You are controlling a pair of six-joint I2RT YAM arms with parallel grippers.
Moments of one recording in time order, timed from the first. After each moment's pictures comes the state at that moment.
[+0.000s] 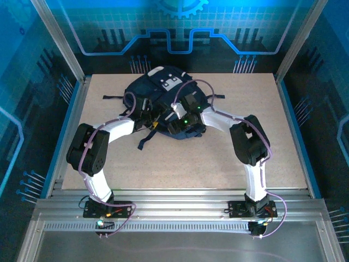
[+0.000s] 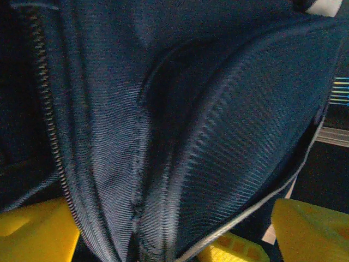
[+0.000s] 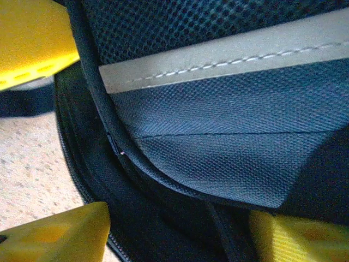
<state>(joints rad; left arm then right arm) -0.30 1.79 1.07 0.00 0.24 -1.21 0.57 2.04 1.47 -0.48 -0.29 0.02</state>
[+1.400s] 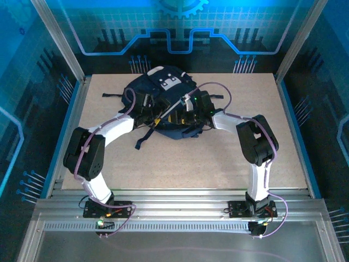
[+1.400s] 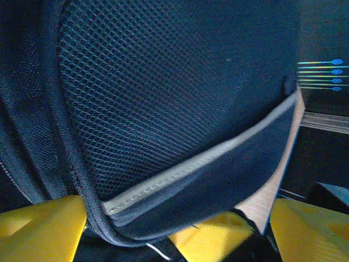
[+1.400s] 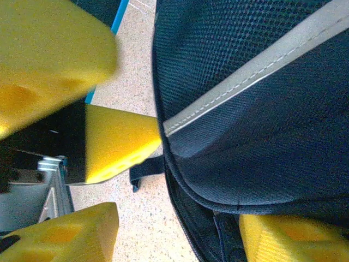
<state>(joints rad) -0.33 1.75 1.14 -0.13 0.24 -1.21 0.45 1.98 1.27 0.03 -0.73 0.49</state>
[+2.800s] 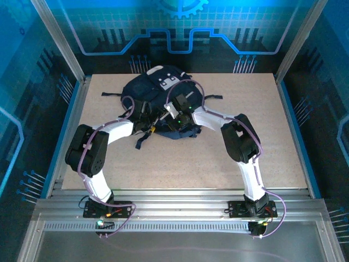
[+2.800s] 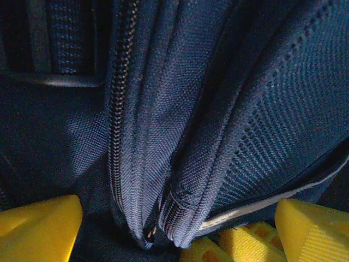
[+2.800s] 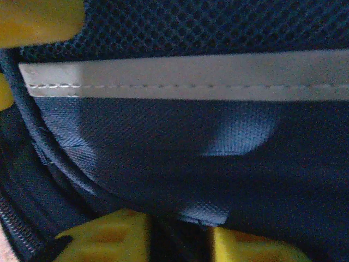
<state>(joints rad) -0.30 1.78 1.02 -0.06 0.21 -1.27 0.63 2.16 1.63 -0.53 -0.07 -0.07</state>
